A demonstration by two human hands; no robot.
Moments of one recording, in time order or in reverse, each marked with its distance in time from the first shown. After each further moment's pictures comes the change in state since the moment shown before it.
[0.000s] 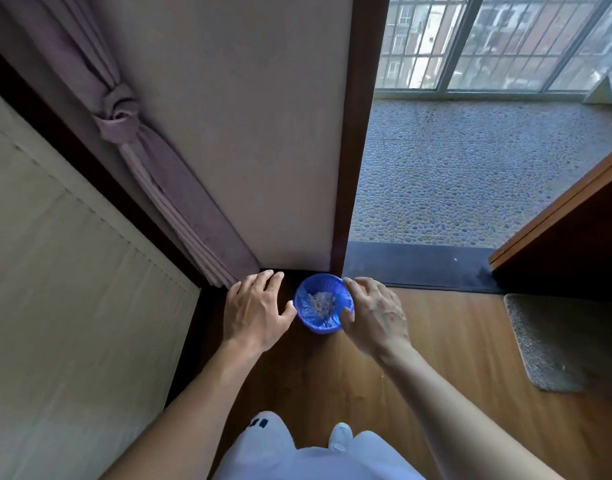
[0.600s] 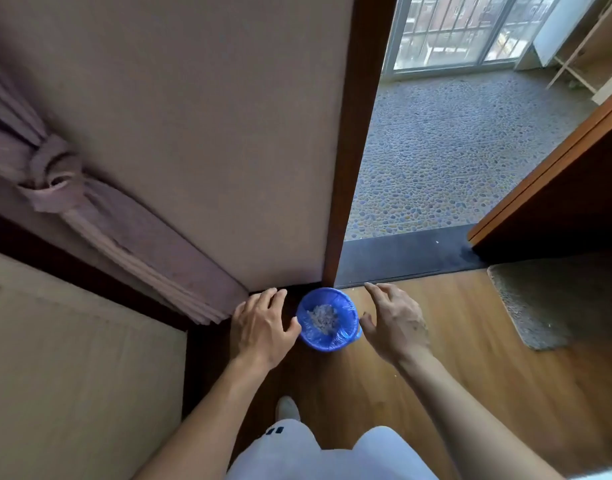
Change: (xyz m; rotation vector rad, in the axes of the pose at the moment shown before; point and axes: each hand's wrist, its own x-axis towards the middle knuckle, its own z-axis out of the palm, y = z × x) left_hand 0.135 -0.079 0.024 -0.071 -0.115 0.168; right_hand 0.101 -0.041 0.021 0.055 0.075 0.302
